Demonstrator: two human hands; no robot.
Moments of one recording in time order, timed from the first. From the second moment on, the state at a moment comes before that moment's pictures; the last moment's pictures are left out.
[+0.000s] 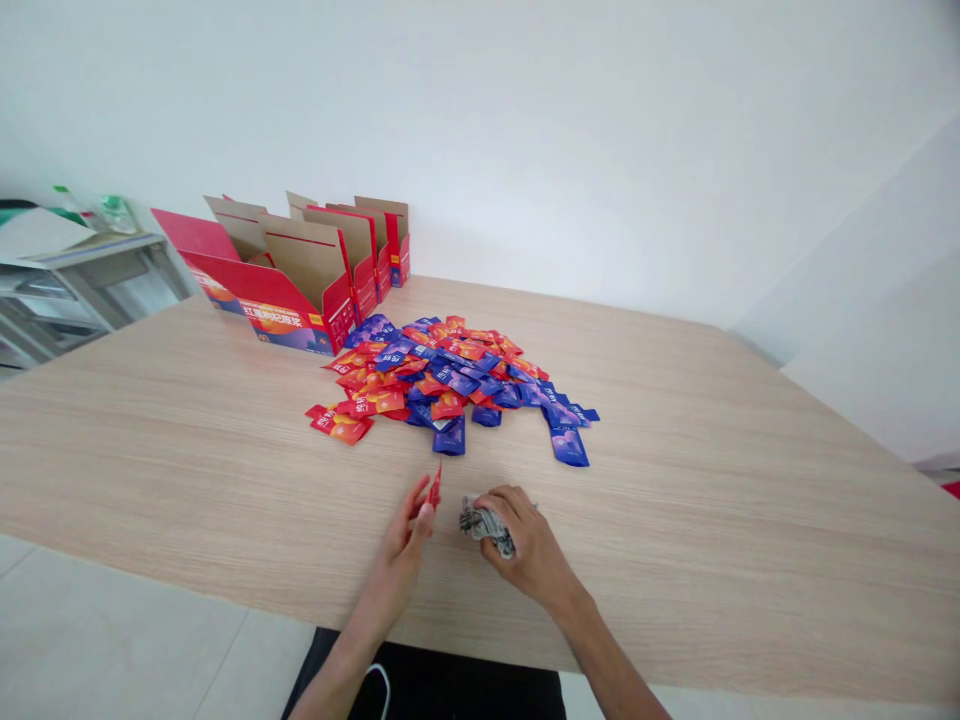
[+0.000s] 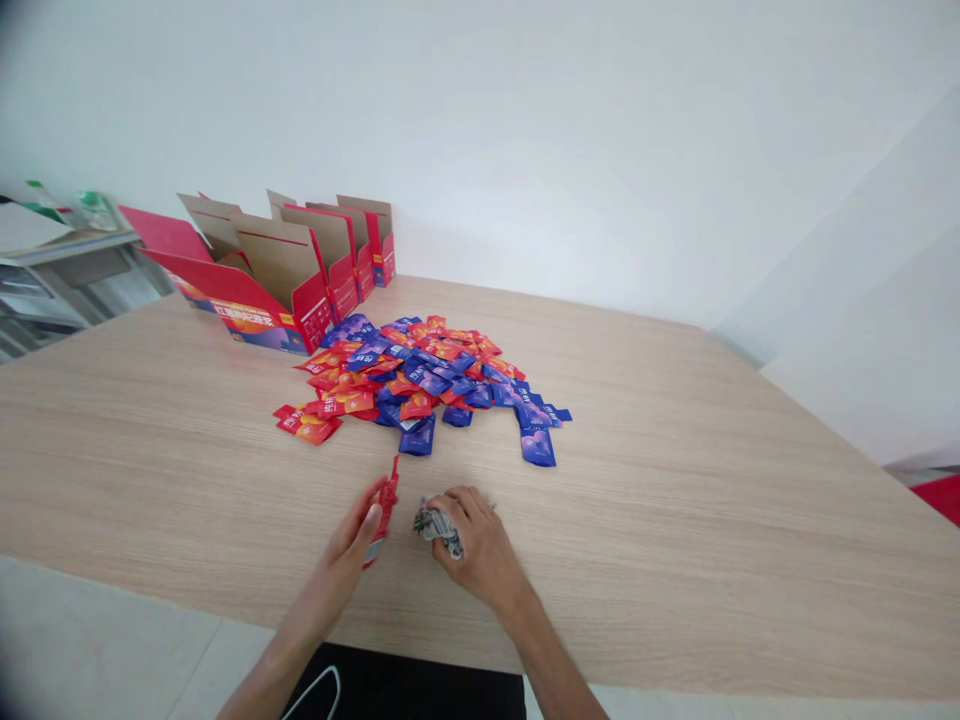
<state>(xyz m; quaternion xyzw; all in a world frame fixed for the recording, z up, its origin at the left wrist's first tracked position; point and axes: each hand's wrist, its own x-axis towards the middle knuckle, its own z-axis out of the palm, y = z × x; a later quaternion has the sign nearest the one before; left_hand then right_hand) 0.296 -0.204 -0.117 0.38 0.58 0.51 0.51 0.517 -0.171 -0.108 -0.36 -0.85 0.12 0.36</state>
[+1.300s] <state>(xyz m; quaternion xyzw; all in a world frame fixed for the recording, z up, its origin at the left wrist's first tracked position) 0.150 -0.125 -0.121 0.74 0.62 0.23 0.10 0.544 -0.167 -0.109 -0.41 -0.80 0.14 0.40</state>
